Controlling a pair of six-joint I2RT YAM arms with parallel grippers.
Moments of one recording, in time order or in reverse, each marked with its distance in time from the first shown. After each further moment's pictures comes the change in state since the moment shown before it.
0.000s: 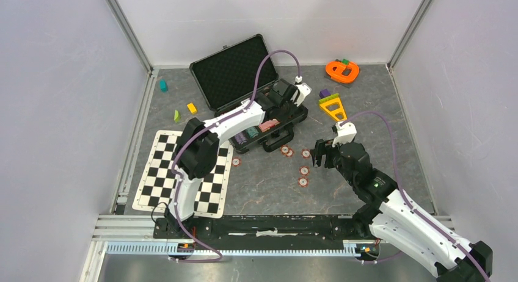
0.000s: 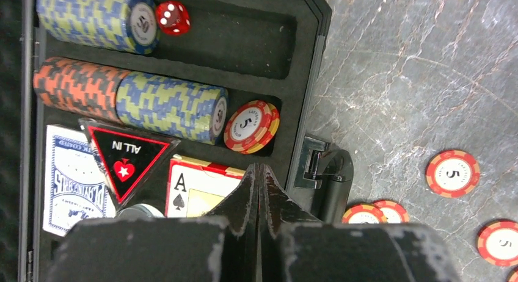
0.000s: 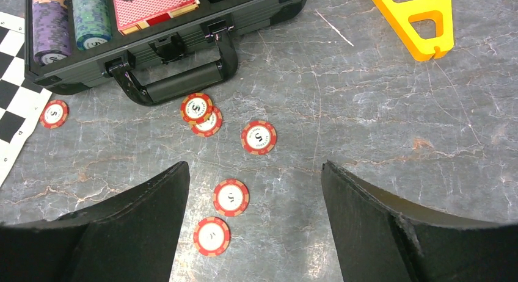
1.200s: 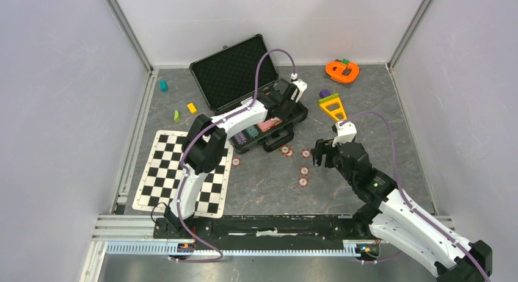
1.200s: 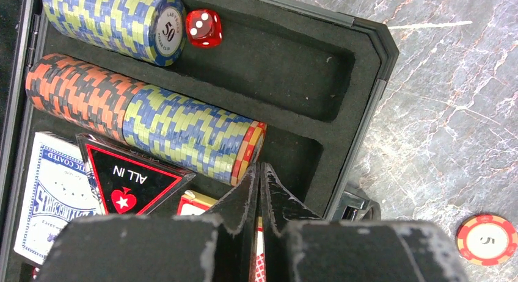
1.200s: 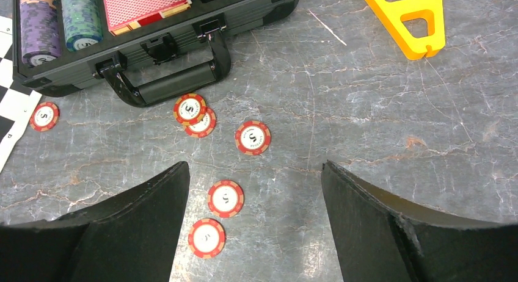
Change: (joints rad) left arm 0.040 0.122 0.070 0.052 -0.049 -0.082; right arm 0.000 0.008 0.000 0.000 0.021 -0.003
